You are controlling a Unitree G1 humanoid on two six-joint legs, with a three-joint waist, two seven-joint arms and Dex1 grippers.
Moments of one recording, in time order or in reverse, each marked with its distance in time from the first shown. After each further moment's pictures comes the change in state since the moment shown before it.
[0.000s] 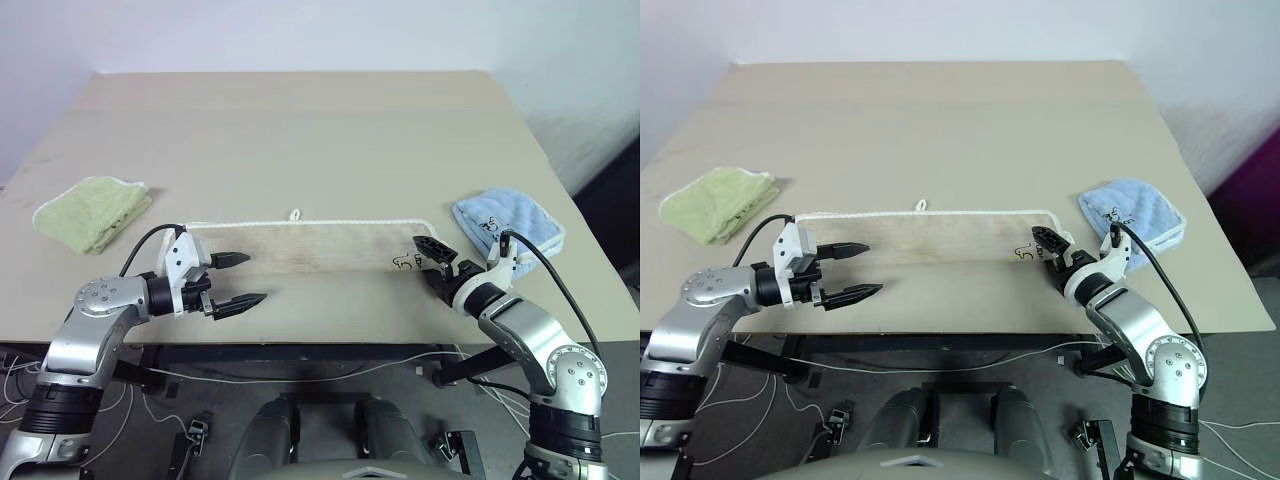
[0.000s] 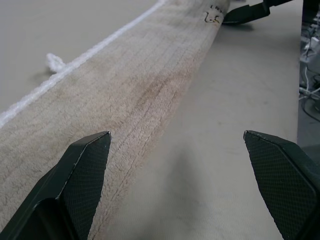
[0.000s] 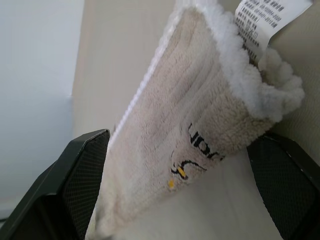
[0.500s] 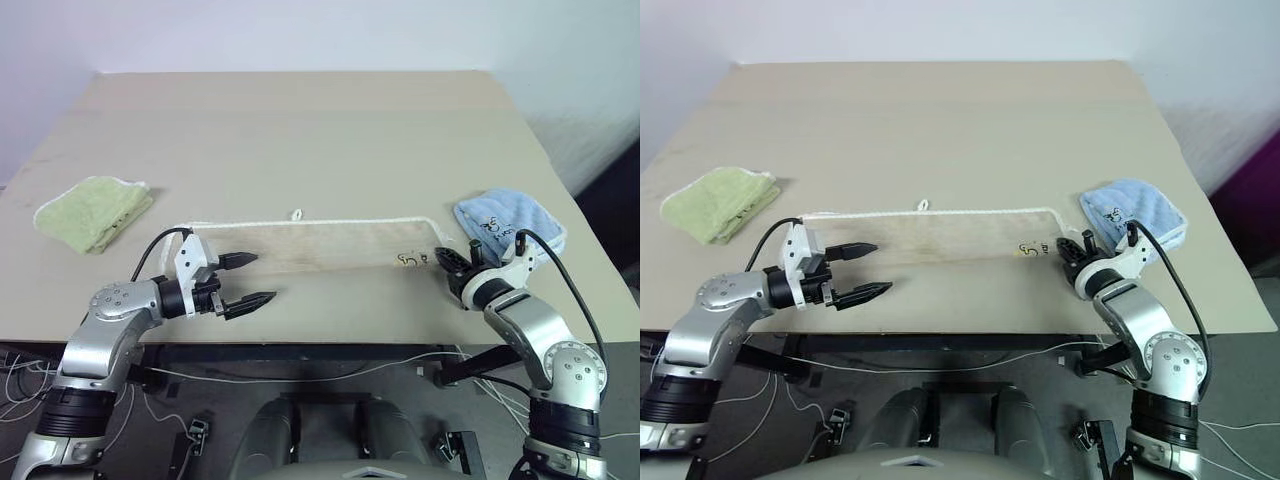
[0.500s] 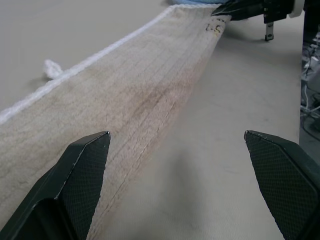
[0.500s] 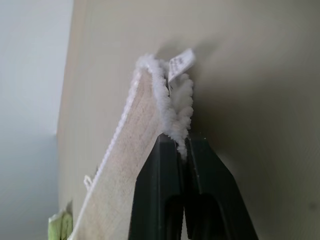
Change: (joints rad) left arm 0.008 -0.066 -0.008 -0.014 -0.009 0.014 0.045; right arm -0.023 -0.013 -0.031 0.039 -0.080 -0.082 -0.002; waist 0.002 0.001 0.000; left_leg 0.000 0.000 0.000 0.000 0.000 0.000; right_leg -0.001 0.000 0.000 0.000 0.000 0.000
